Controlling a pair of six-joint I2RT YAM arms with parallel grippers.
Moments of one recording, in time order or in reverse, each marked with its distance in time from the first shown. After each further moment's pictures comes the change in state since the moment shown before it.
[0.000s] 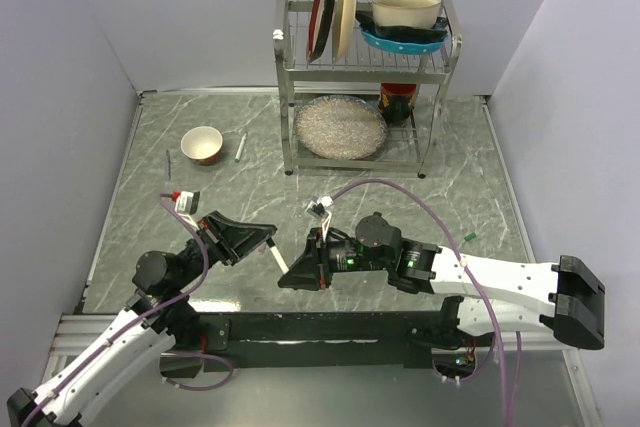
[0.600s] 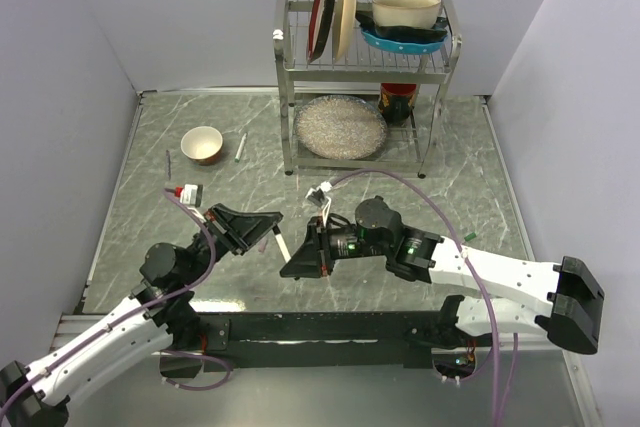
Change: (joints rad) left arm -0.135 0.133 0.058 0.034 -0.216 0.058; right arm -0.095 0.026 0.077 -0.083 -0.117 0.028
